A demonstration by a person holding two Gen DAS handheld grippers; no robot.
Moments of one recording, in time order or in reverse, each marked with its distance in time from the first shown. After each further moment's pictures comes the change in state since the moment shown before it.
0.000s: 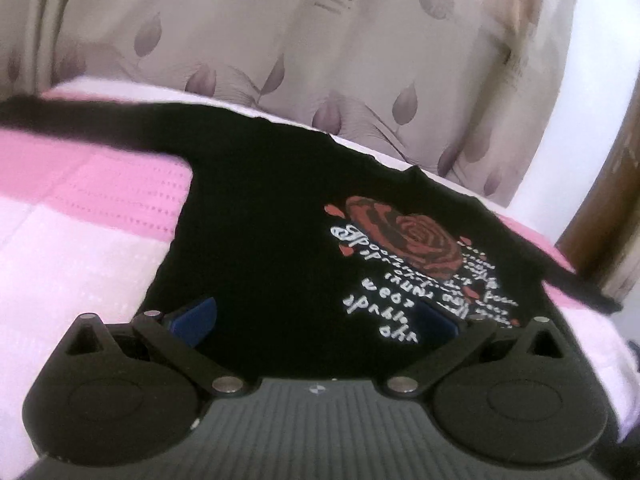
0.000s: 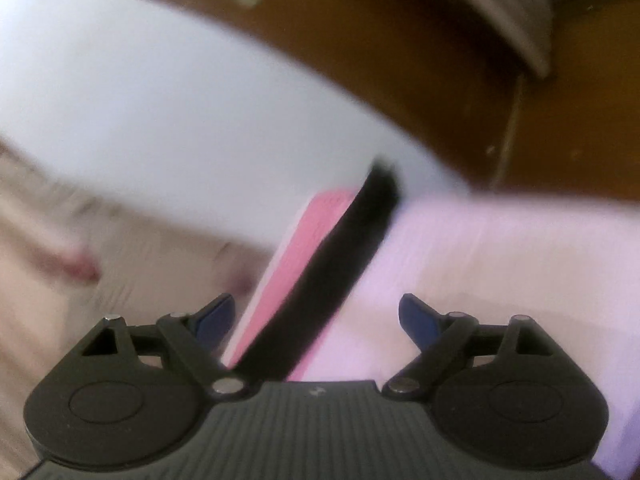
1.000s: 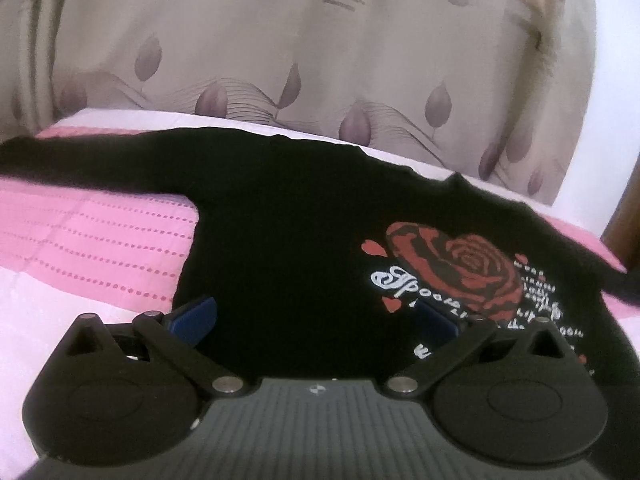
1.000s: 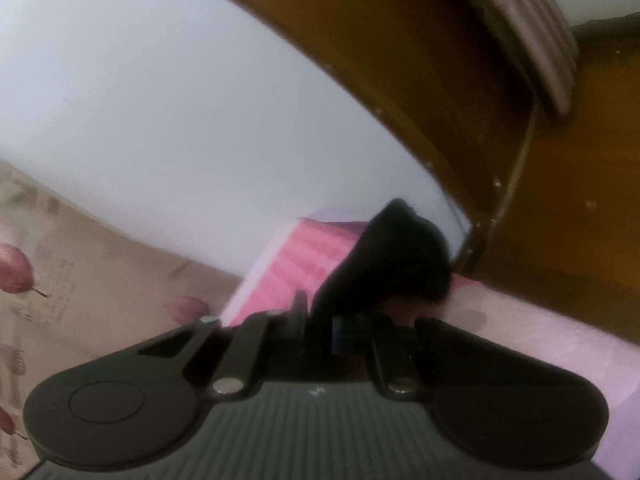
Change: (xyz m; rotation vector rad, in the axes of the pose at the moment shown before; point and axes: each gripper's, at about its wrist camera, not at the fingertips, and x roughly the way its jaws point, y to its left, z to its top) left arm 0.050 -0.003 0.029 0.075 -0.044 0.131; right arm 0.109 0.040 0.034 -0.124 0.016 -0.071
